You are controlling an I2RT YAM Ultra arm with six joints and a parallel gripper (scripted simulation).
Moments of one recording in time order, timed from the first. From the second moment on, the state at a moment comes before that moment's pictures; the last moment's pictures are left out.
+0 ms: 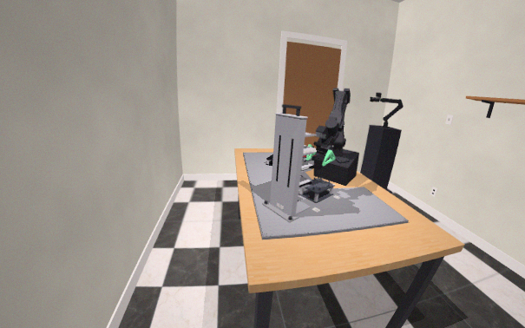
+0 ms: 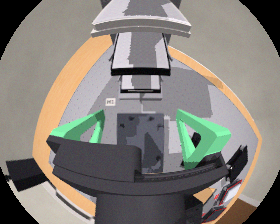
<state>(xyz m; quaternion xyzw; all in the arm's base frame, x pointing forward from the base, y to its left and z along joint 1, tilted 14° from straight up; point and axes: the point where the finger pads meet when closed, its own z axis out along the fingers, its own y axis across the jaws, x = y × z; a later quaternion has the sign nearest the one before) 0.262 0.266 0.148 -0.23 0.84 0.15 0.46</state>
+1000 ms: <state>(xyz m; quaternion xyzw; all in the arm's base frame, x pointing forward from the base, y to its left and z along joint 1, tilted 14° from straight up) 0.242 0.255 0.125 -0.23 0.85 0.15 0.46</state>
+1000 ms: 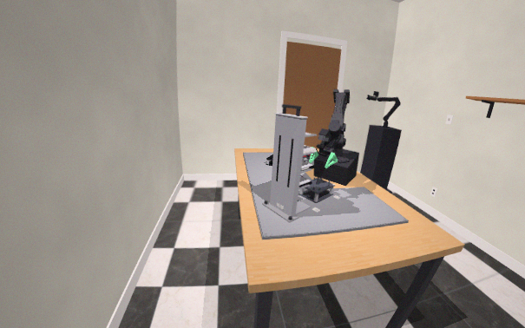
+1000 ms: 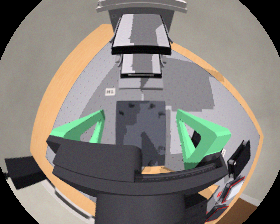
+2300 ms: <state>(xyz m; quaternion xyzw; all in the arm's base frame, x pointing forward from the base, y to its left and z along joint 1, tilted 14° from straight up) 0.253 0.261 0.067 -0.23 0.85 0.14 0.46</state>
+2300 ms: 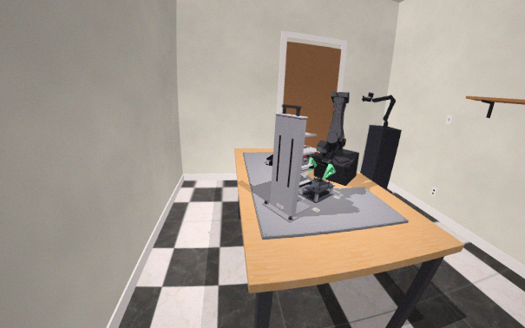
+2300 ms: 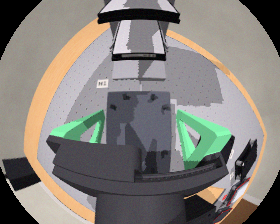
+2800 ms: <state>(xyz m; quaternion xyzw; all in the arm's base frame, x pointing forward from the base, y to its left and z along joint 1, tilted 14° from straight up) 0.273 0.273 0.071 -0.22 0.85 0.14 0.46</state>
